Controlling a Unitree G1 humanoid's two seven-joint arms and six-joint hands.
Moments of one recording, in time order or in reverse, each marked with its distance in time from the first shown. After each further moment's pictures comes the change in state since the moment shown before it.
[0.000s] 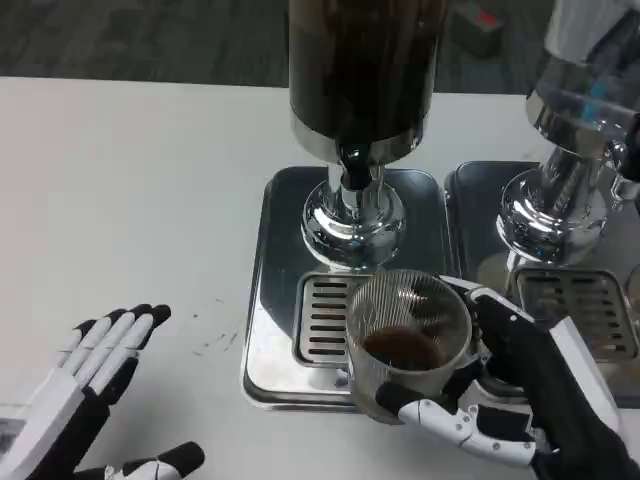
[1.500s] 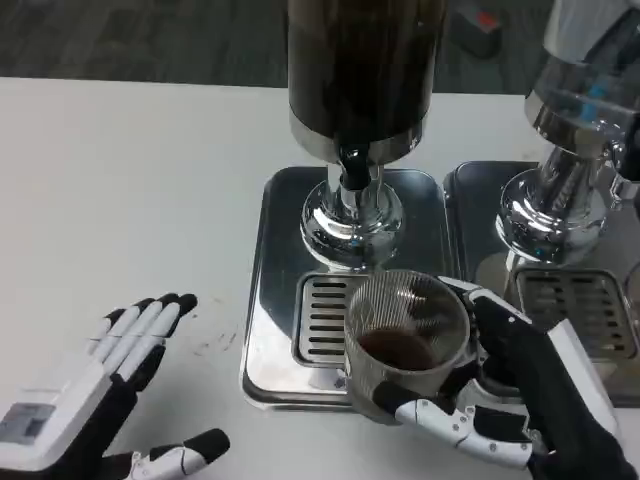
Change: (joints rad) left arm -0.065 -0.020 -0.068 0.017 -0.017 0.016 -0.010; right arm 0.008 0.021 0.008 0.000 -0.004 0.000 -0.004
